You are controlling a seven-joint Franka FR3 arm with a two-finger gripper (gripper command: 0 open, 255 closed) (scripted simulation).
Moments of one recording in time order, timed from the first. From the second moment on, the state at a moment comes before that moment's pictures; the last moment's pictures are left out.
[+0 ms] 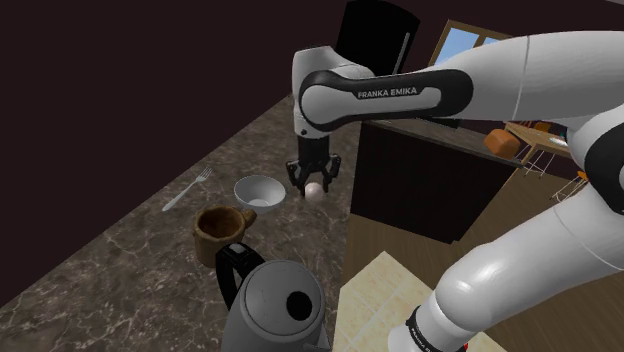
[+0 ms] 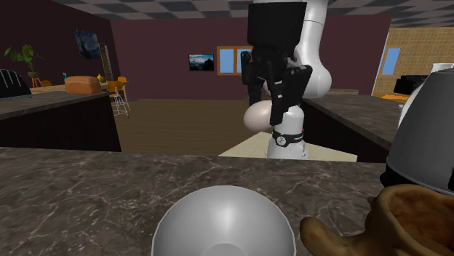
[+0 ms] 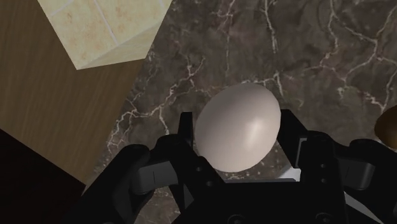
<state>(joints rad) -0.15 -0.26 0.39 -2.19 0.01 1.73 0.65</state>
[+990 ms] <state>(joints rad) -0.13 -0.18 0.45 -1.97 0.00 1.58 0.74</state>
